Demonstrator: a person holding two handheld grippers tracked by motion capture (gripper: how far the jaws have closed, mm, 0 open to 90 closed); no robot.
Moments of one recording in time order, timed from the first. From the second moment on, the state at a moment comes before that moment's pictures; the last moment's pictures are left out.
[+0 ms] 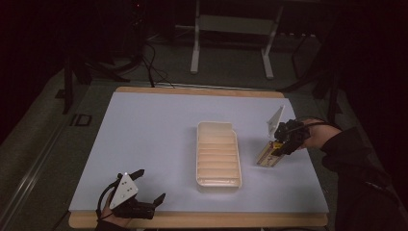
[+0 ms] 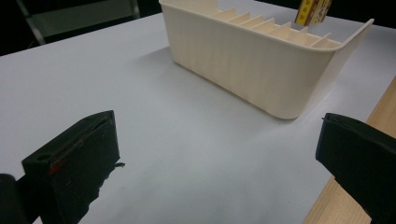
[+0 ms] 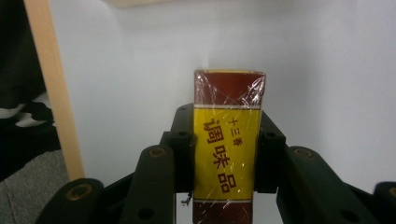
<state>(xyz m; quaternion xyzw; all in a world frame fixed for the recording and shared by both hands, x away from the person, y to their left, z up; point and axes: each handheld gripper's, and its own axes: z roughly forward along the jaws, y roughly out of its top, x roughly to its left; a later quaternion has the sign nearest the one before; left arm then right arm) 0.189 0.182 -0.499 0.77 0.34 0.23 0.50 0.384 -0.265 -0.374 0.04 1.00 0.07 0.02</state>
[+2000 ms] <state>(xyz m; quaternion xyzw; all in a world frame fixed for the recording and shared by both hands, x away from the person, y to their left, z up) 0.190 0.182 -0.500 0.77 0.33 0.23 0.49 0.381 -0.183 -0.348 0.00 0.96 0.27 0.04</state>
